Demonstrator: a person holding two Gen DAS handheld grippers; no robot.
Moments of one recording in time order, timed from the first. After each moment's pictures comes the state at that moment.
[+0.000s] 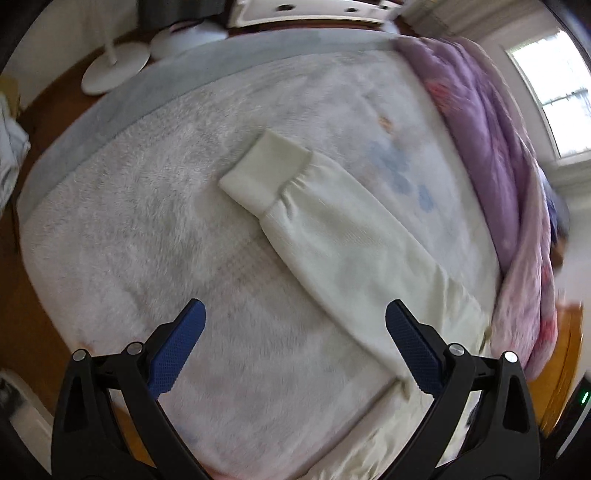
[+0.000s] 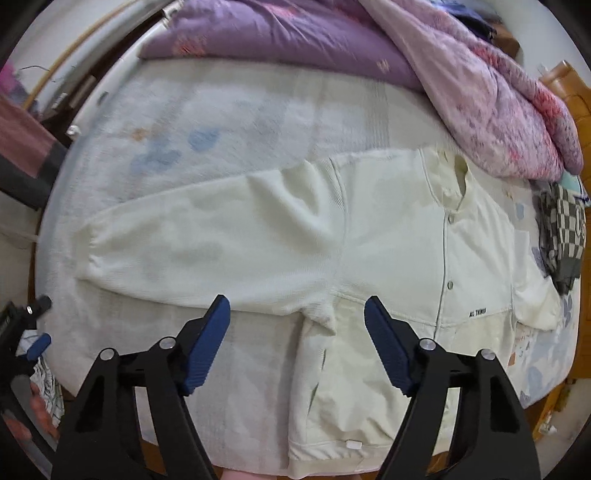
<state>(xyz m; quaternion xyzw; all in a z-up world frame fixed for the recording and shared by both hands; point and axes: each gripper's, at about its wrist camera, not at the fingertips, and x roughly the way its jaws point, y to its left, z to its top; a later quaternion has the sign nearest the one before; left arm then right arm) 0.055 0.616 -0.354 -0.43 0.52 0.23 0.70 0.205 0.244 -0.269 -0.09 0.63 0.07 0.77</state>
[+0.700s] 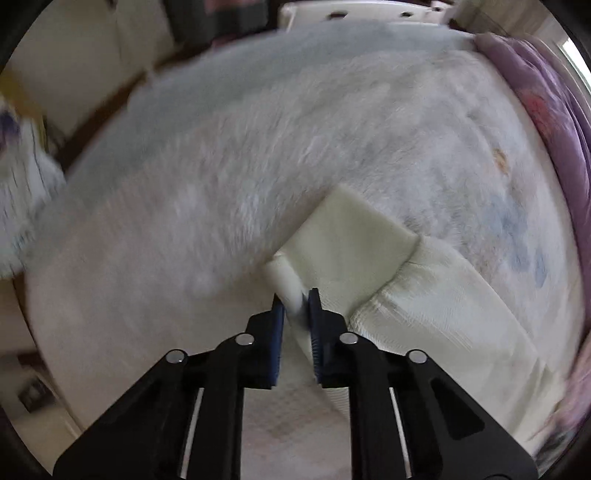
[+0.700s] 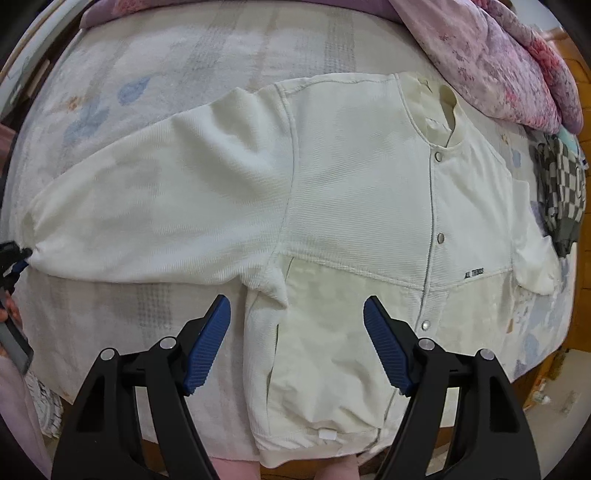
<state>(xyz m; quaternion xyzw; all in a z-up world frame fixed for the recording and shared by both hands) 0.141 0.664 -0.437 -0.30 0.55 0.37 0.69 0.221 0.187 -0.335 -0.08 0.69 0.03 0.72</state>
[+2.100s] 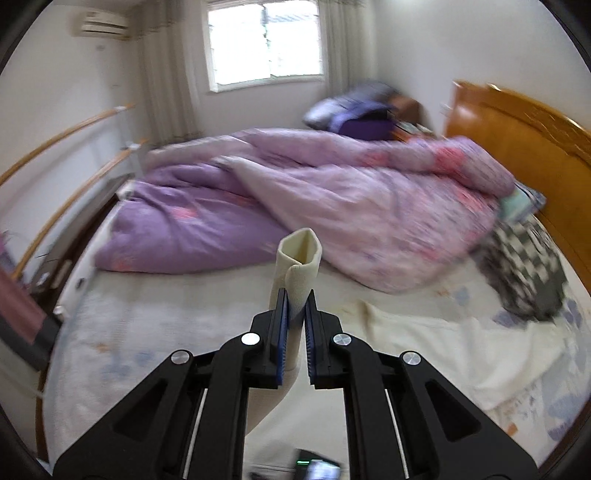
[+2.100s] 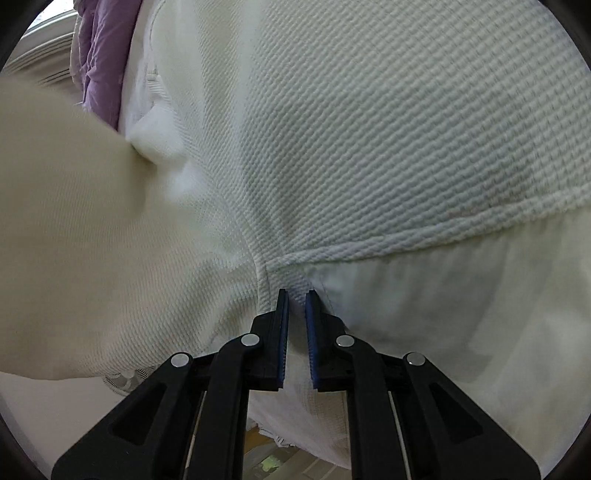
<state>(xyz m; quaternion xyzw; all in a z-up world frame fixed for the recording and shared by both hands) 0.308 0.039 -0.175 0.05 0.35 -0.04 0.93 0.232 0.075 -0.522 0.45 0.70 0.14 0.53</state>
